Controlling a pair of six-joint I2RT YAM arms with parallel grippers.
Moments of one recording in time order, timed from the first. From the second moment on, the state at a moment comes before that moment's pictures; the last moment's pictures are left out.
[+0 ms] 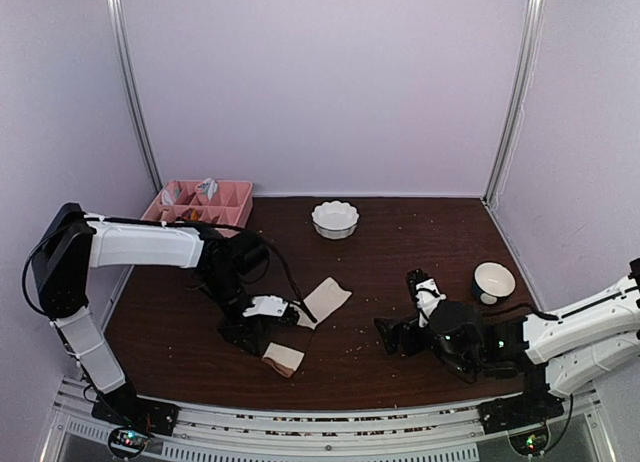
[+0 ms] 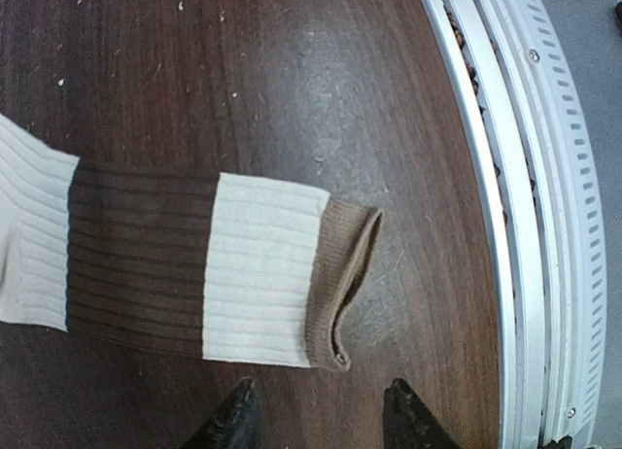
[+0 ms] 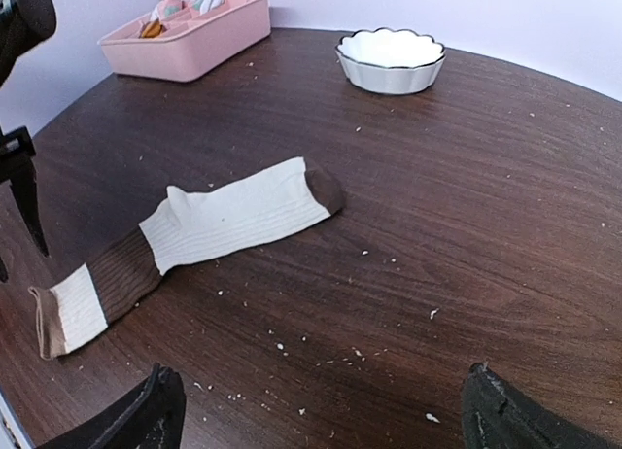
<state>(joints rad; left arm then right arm) -0.77 1.73 1.12 -0.91 0.50 0.96 1.21 1.19 0.38 0.29 0.61 0.47</state>
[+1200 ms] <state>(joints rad) -0.73 1.96 1.25 -0.92 0.58 0.86 1.42 1.85 0.77 0.51 0.27 -0.10</state>
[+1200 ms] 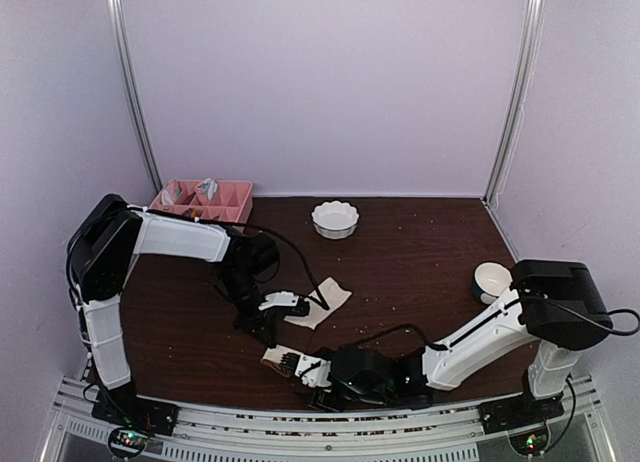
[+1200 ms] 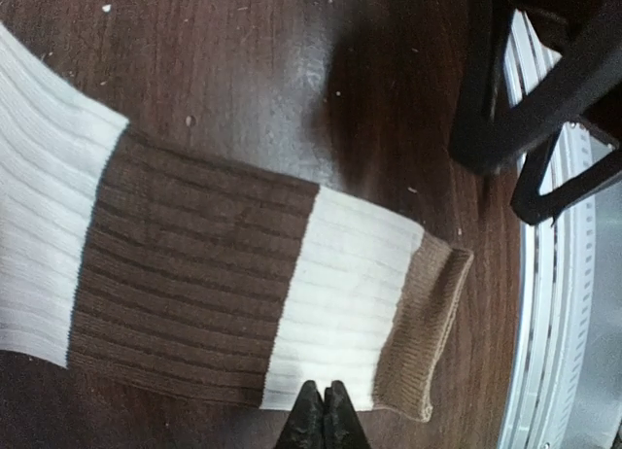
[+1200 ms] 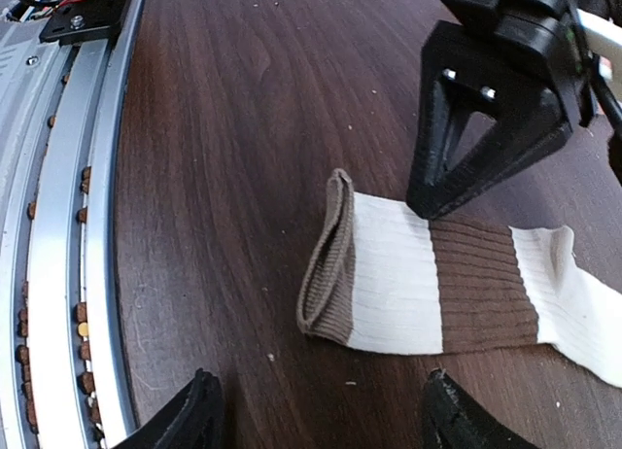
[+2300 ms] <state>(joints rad) -0.69 2.15 1.55 -1.00 0.61 0.79 1.30 2.00 0.92 0.48 0.05 -0.10</state>
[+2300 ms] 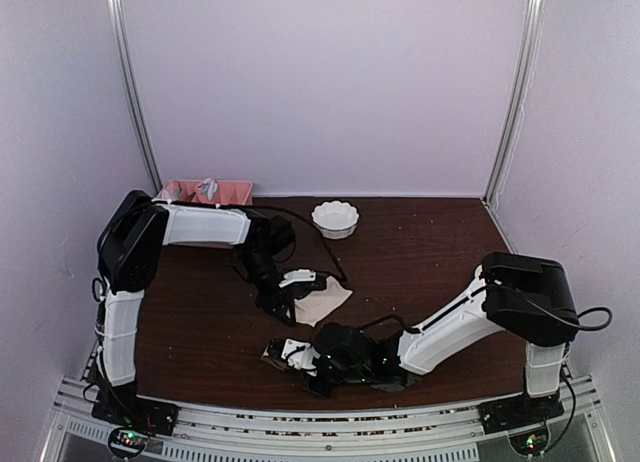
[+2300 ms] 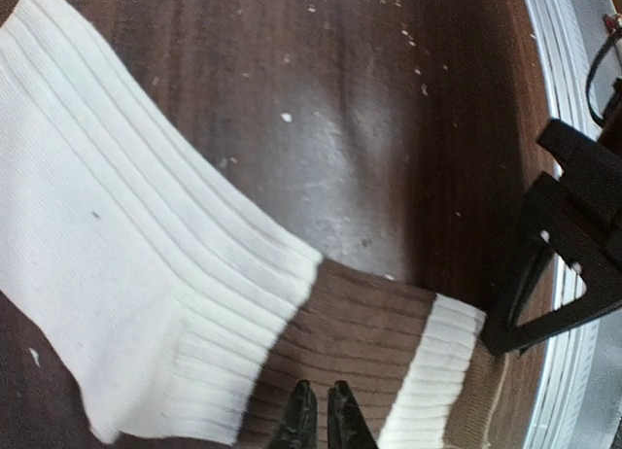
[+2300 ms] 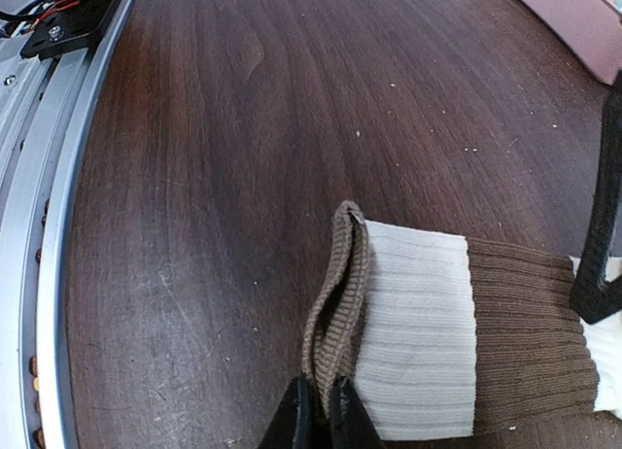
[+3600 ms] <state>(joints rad) -0.62 1.83 1.31 -0.81 0.57 0.71 0.95 2.06 1.04 0.27 -0.58 0.36</state>
